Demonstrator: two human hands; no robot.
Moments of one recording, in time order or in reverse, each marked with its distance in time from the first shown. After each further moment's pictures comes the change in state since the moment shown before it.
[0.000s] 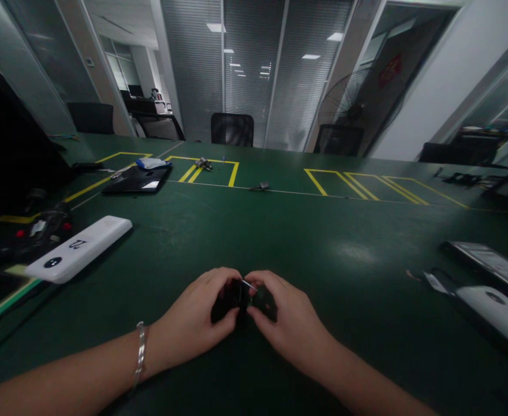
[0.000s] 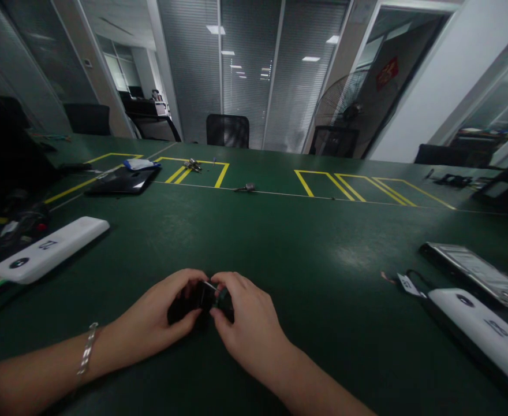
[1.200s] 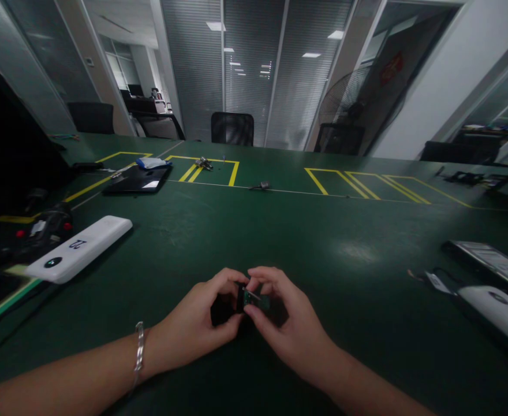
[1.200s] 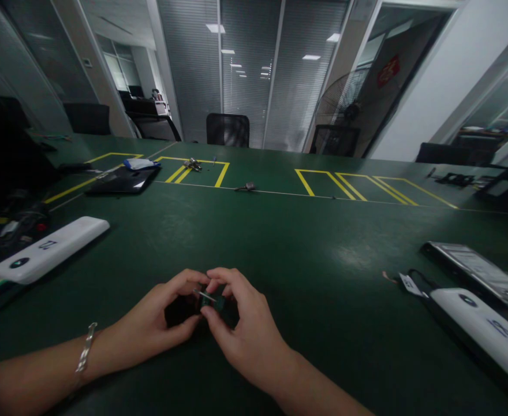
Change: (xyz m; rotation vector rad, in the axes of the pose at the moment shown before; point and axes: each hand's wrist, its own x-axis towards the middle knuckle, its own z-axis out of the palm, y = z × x) left_hand -0.001 0.000 0.002 -0.275 -0.047 0.045; right_hand -0.005 -0.002 0.007 0.341 0.118 -0.153
